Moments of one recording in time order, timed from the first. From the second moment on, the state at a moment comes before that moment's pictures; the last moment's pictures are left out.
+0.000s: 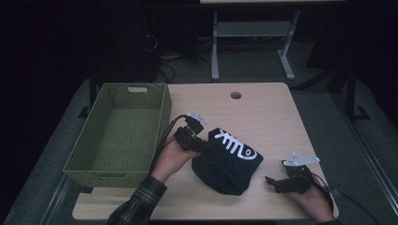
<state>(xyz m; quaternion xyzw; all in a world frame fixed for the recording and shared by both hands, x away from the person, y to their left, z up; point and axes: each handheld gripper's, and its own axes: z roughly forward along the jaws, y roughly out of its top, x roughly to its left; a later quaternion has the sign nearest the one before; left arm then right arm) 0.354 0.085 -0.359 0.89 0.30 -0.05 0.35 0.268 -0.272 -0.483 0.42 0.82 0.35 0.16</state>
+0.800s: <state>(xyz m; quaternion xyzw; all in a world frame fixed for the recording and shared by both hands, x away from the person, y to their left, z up) 0.351 0.114 -0.294 0.89 0.29 -0.03 0.36 0.268 -0.272 -0.483 0.42 0.82 0.35 0.16</state>
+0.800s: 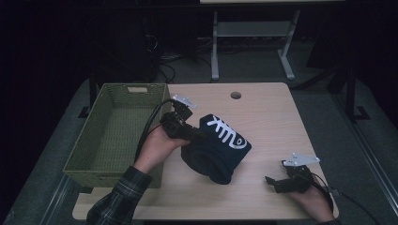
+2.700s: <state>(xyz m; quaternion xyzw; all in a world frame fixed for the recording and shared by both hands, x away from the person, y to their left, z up) 0.319 0.312 -0.184 0.81 0.42 0.05 0.40 0.269 -0.273 -0.483 0.42 0.82 0.35 0.16</state>
